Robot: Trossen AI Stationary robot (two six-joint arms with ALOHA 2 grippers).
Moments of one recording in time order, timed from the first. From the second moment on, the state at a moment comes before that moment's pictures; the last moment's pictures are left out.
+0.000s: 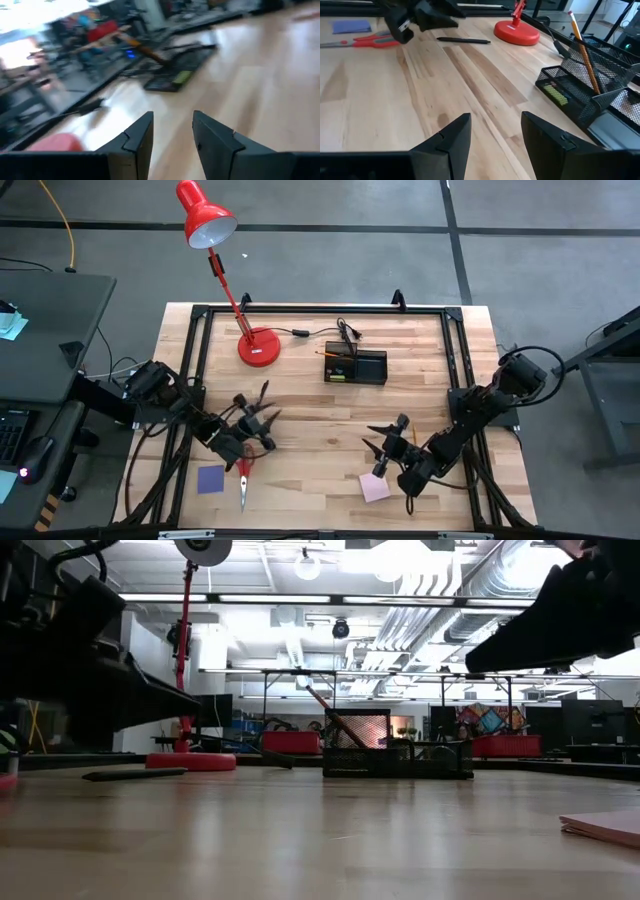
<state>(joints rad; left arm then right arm) -0.55 1.82 0.31 1.01 -1.34 -0.11 0.77 1.66 0.72 0.07 1.12 0.70</state>
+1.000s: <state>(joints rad) -0.40 1.82 0.17 0.99 -1.20 -0.79 0.77 1.66 0.72 0.12 0.96 0.44</state>
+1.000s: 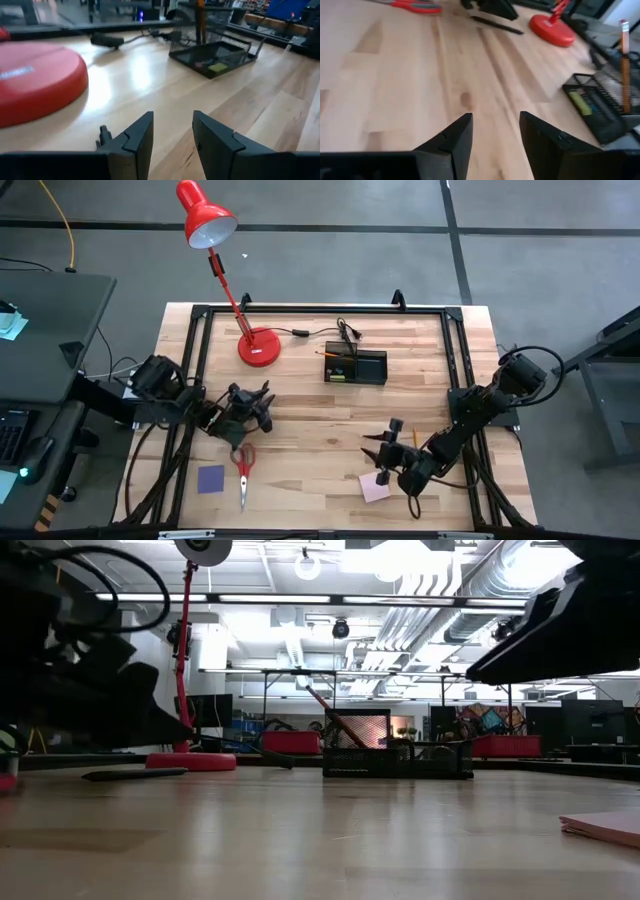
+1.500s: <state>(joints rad) -0.30 1.82 0.16 0.87 -1.02 -0.85 0.83 1.66 0.72 0.14 0.87 0.46</state>
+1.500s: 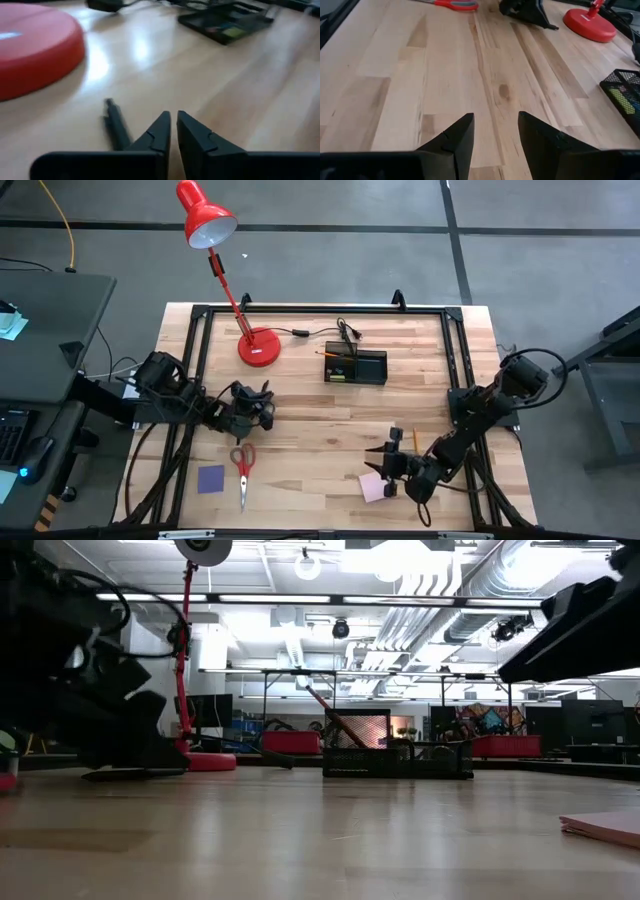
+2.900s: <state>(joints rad) -0.30 1.82 0.37 0.75 -0.70 -0.48 0.84 1.66 0.72 0.14 0.86 0.47</state>
